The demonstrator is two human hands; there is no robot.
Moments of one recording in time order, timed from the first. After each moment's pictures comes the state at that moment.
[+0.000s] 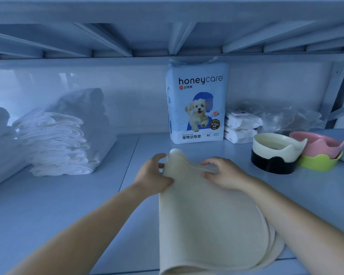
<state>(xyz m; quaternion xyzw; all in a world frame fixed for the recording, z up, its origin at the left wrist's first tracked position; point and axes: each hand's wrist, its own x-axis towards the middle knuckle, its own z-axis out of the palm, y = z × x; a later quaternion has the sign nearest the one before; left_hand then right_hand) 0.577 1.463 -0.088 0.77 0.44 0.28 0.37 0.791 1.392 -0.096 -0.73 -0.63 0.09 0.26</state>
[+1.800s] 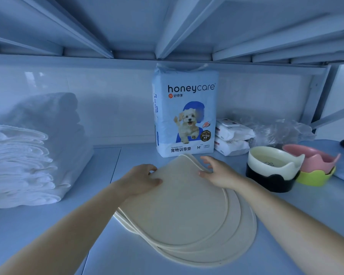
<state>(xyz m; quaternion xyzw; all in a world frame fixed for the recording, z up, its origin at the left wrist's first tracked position) 0.602 1.564 -0.081 0.88 0.40 0.12 0.23 0.841 1.462 -0.095 -0.78 -0.55 0.13 0.28</state>
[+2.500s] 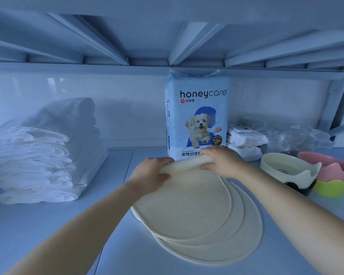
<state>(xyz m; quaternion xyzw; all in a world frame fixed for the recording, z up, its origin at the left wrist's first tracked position) 0.600 1.554 -0.066 0.90 0.35 0.23 0.12 0.825 1.474 -0.043 -0.72 -0.67 -0.10 0.15</state>
